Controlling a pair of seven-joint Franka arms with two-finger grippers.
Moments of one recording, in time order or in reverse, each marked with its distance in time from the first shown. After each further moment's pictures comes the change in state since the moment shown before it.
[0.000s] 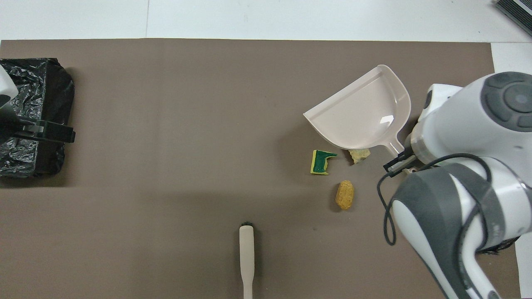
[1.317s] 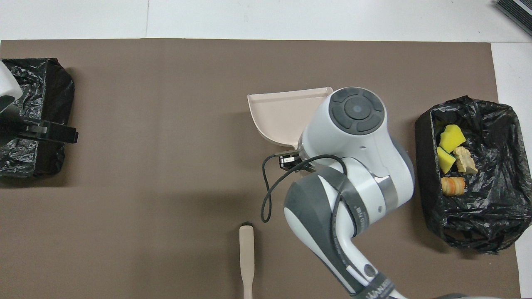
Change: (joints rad) left arm 0.000 -0.001 -0.009 0.000 0.000 -0.001 0.001; right arm 0.407 0.419 -0.001 0.199 0.175 0.241 0.813
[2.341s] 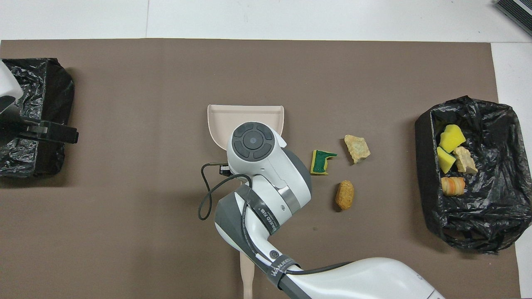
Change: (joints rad) left arm 0.001 -0.001 0.002 0.002 0.000 0.000 0.000; right arm 0.041 0.065 -0.014 -0.006 0.000 0.125 0.058
